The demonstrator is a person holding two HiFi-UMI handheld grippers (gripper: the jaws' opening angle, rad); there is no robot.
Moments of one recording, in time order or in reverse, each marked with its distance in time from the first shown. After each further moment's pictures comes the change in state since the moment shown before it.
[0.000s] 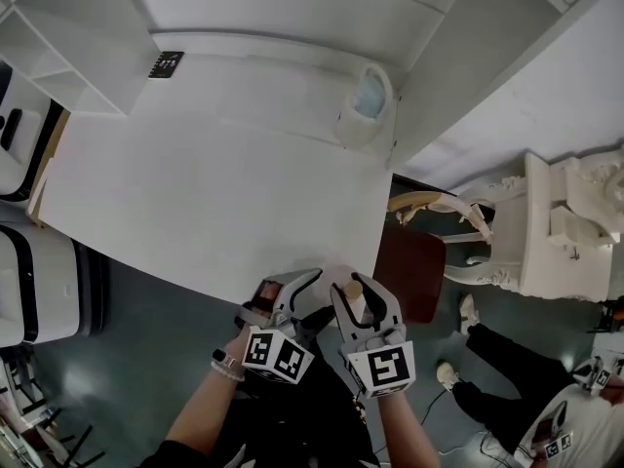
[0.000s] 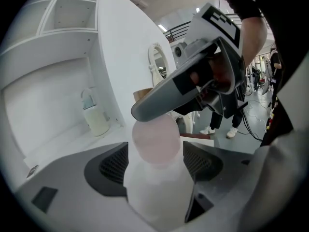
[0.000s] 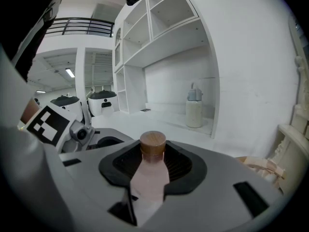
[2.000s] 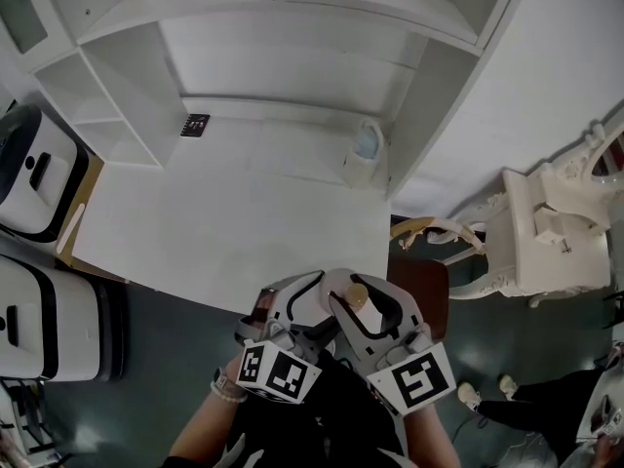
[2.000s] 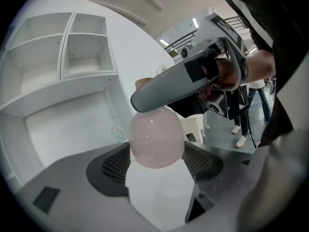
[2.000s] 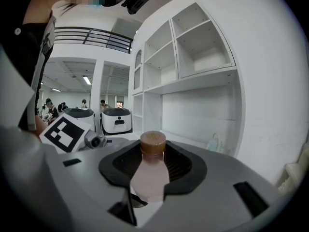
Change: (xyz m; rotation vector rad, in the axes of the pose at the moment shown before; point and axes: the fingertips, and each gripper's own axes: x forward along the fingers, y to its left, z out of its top) left arm -0.136 0.067 0.103 0.019 -0.156 0.118; right arm -0.058 0.095 0.173 -0.140 -0.203 0.107
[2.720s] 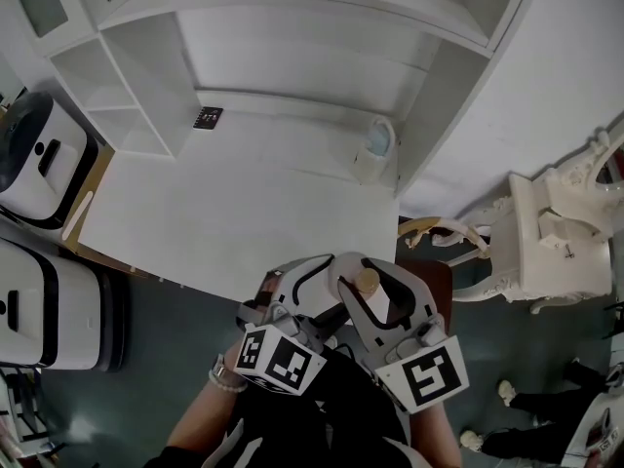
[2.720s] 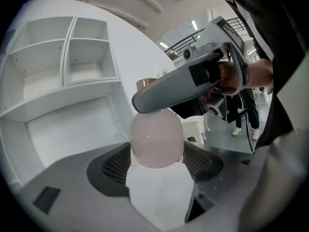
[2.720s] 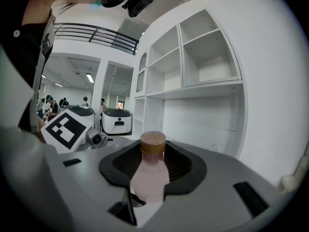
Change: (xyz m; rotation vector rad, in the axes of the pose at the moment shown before) left arm -0.015 0.015 0.024 0.005 -0.029 0.004; right arm -0.003 0.008 0.031 -0.063 -0.024 -0.012
